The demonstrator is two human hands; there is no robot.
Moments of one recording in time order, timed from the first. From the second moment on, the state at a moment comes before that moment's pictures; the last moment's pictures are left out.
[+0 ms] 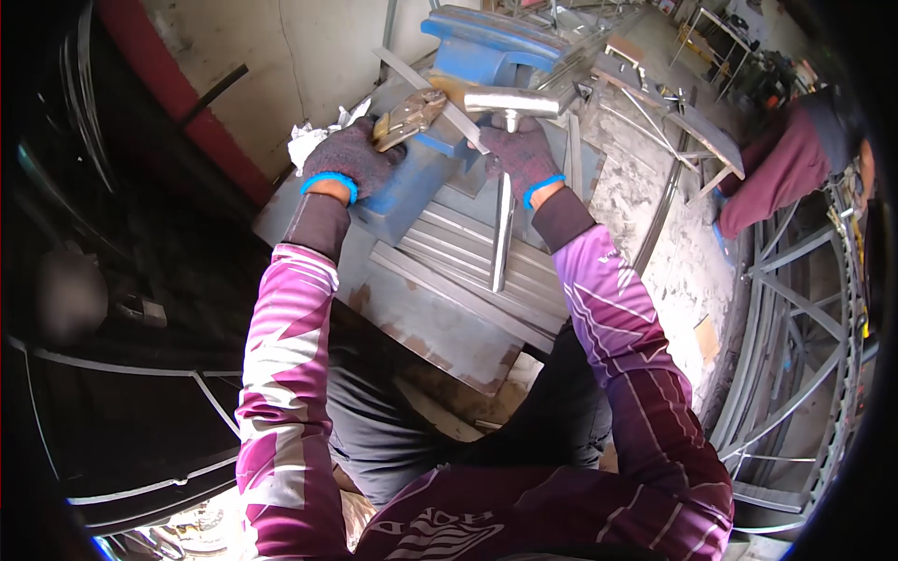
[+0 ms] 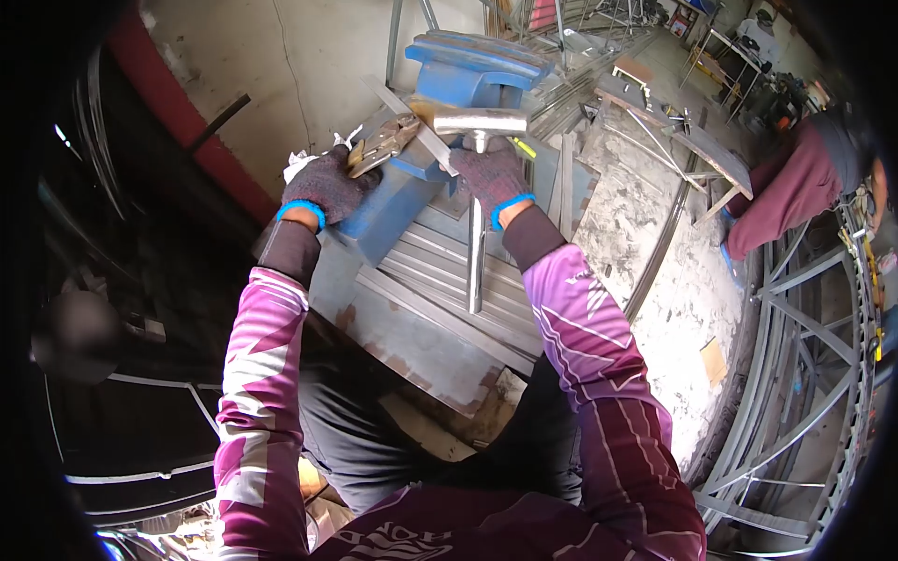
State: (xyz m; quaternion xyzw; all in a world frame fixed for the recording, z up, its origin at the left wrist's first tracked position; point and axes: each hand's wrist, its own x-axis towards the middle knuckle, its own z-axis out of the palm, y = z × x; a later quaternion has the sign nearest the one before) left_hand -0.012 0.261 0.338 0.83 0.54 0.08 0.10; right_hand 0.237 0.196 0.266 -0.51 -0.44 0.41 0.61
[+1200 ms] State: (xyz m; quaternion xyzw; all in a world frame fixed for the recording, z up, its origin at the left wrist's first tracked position) left_hand -0.016 0.263 0.353 0.87 0.48 0.01 0.13; right_hand 0.232 0.213 0.260 -0.63 -0.46 0.30 0.55
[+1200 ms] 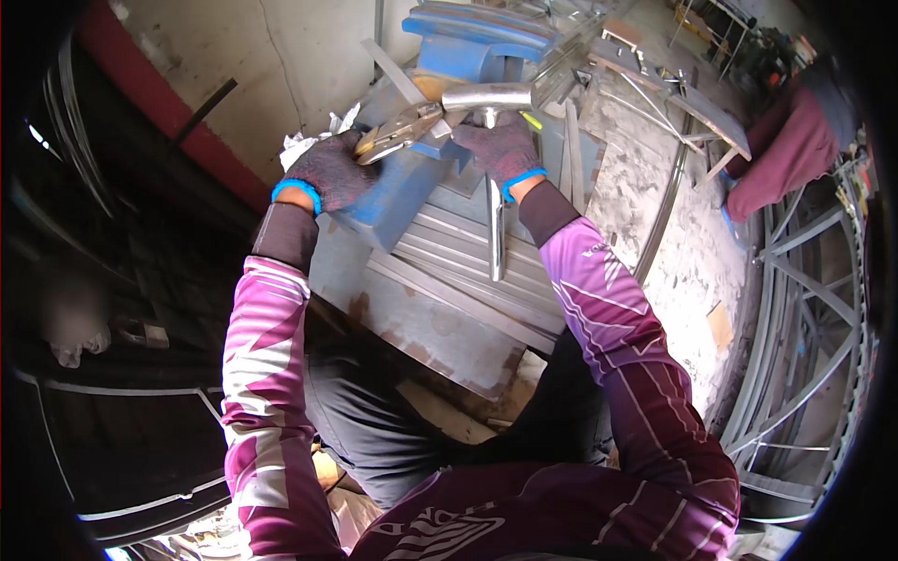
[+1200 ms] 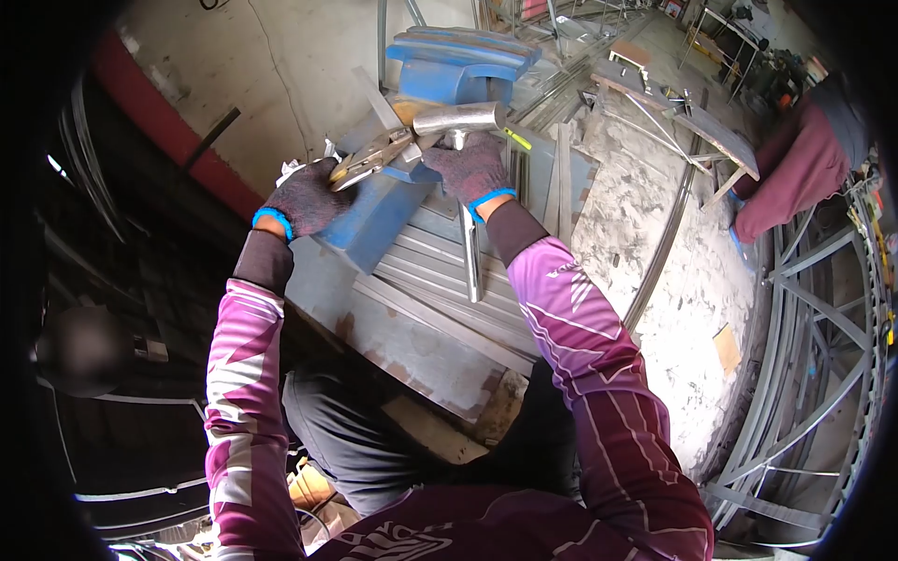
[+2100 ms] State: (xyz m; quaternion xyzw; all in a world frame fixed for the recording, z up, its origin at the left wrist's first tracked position) left_hand -0.021 0.275 0.334 0.89 0.44 0.04 0.13; right_hand 0.264 -0.012 0.256 -0.48 -0.19 0.48 0.71
